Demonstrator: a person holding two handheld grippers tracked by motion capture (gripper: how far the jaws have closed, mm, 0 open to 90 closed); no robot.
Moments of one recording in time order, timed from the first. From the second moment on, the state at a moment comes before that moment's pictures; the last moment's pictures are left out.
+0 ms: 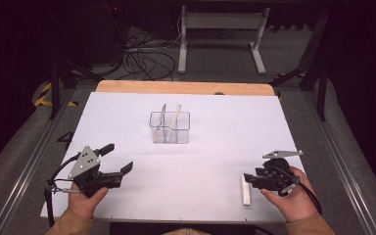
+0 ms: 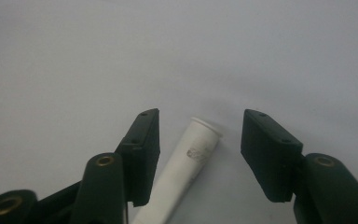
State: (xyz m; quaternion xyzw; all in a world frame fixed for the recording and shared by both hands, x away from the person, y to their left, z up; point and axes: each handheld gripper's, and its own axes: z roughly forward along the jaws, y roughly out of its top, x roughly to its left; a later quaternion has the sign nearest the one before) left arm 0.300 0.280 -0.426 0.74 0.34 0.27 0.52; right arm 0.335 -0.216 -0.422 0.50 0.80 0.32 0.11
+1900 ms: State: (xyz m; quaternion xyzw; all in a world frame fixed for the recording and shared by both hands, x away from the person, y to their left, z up) left arm 0.300 0.279 -0.426 0.74 0.34 0.27 0.51; right arm 0.345 -0.200 -0.456 0.65 0.72 0.26 0.04
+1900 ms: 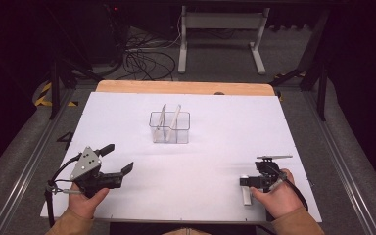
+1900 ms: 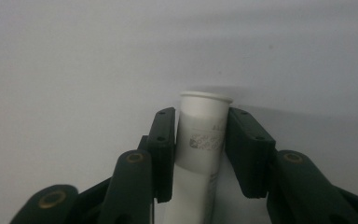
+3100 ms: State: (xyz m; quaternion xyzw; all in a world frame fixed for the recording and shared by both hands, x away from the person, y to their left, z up) left arm 0.299 0.279 -0.426 0.74 0.34 0.28 0.51; right arm 0.339 -0.204 -0.431 0.62 0.71 0.33 0.06
